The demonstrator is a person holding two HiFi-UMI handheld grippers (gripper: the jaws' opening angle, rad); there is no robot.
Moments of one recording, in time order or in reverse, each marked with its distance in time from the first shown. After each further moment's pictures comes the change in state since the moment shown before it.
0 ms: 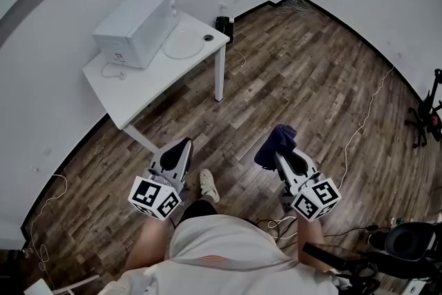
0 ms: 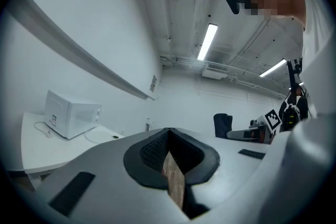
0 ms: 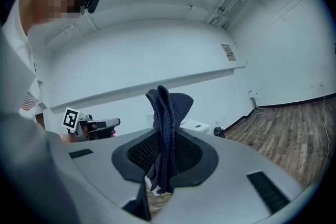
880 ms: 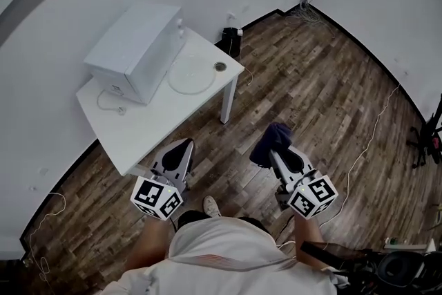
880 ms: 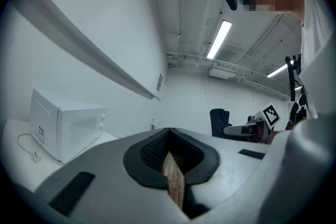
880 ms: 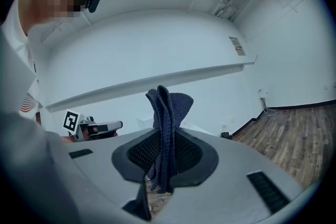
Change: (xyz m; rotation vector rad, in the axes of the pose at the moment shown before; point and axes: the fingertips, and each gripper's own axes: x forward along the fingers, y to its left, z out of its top) left arm 0.149 0.190 0.036 -0.018 0.013 0.018; right arm 0.247 -0.065 0.051 -0.020 0.031 0.042
